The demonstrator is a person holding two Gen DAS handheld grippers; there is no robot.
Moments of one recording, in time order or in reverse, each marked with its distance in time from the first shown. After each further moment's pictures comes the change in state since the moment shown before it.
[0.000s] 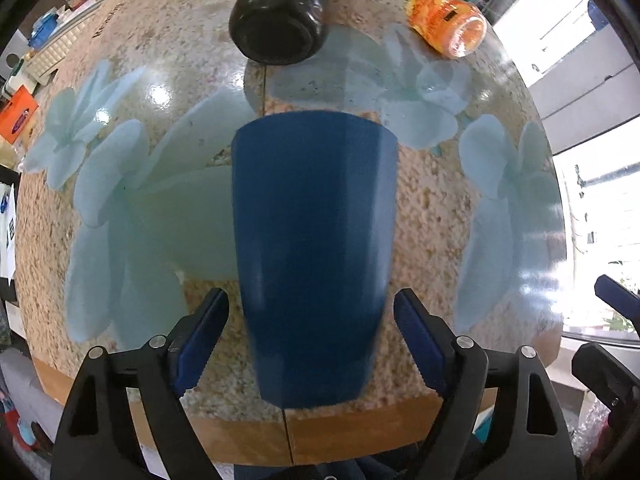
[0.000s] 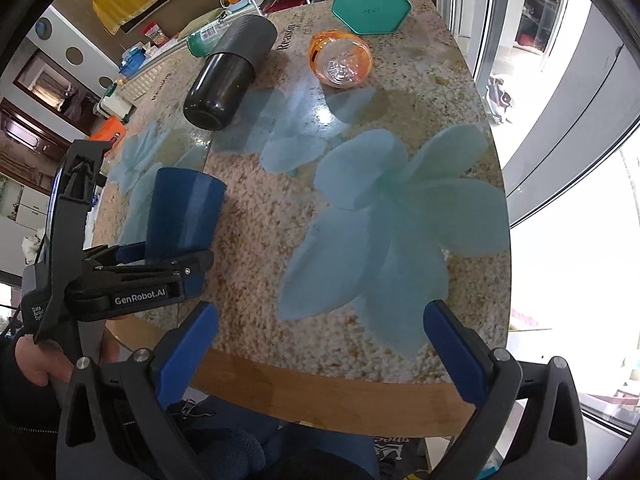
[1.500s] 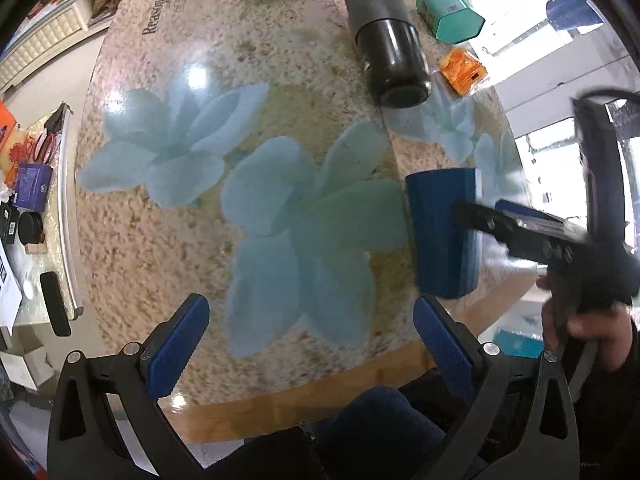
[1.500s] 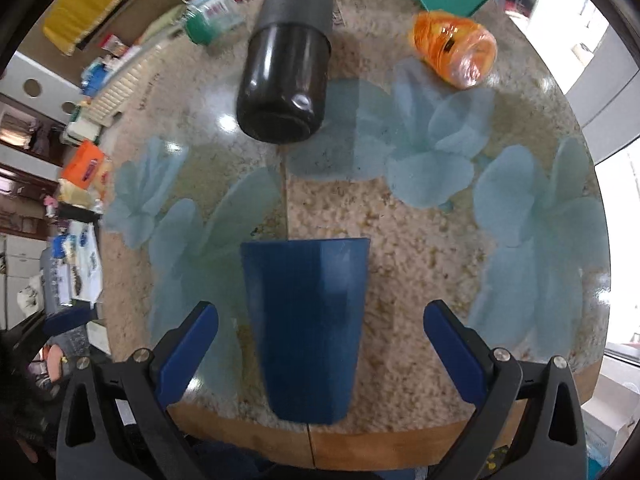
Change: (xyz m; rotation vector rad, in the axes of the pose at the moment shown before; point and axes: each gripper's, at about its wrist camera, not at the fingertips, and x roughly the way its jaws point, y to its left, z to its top) left arm -0.081 0.184 0.015 0.139 0.060 -0.193; right arm 0.096 0.128 0.074 0.180 0.089 -0.085
